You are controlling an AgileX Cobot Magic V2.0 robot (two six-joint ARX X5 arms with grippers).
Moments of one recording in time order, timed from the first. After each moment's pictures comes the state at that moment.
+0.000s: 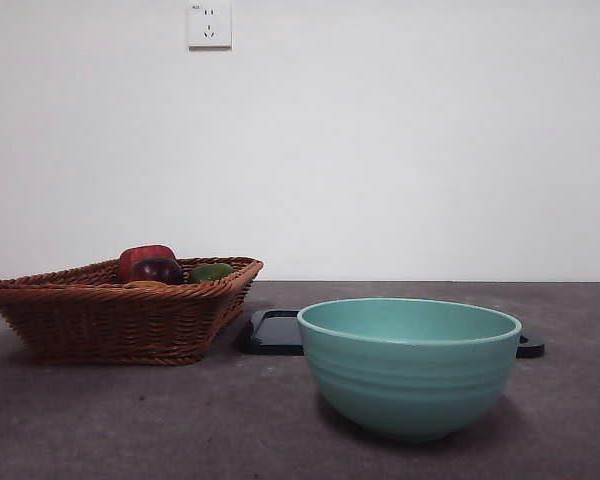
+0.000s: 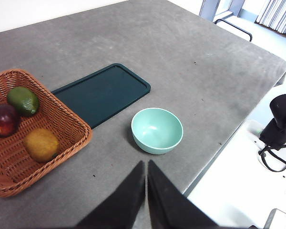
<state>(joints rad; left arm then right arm) -0.62 0.49 1.19 -1.14 0.26 -0.01 0.59 0.38 1.20 -1.33 -0.11 0.27</state>
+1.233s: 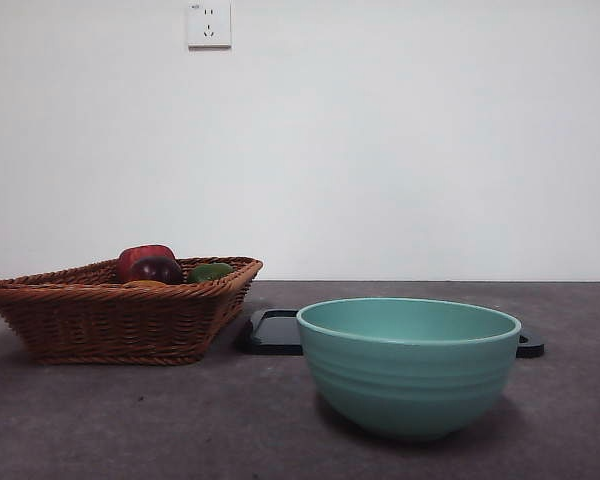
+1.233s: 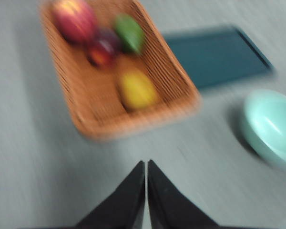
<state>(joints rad) -0.15 0.41 0.66 -0.77 0.26 0.01 0.59 0.38 1.20 -1.33 -0.11 0.27</state>
